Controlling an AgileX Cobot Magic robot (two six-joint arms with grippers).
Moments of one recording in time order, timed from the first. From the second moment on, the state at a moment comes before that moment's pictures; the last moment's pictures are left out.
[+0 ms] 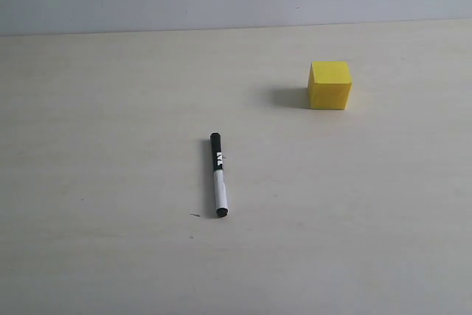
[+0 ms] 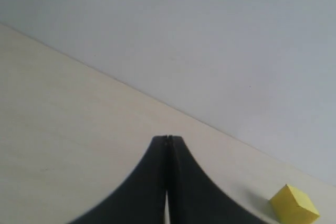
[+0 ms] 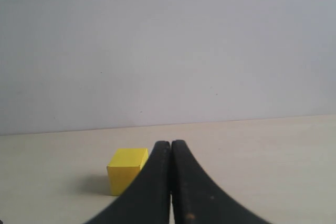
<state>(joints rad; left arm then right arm) -0.12 0.14 0.00 -0.11 0.01 -0.42 -0.06 0.01 0.00 -0.08 0.07 0.15</state>
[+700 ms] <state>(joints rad) -0.06 0.06 0.00 -0.11 0.13 -0.37 -0.06 0.01 0.00 -0.08 0.07 0.15</state>
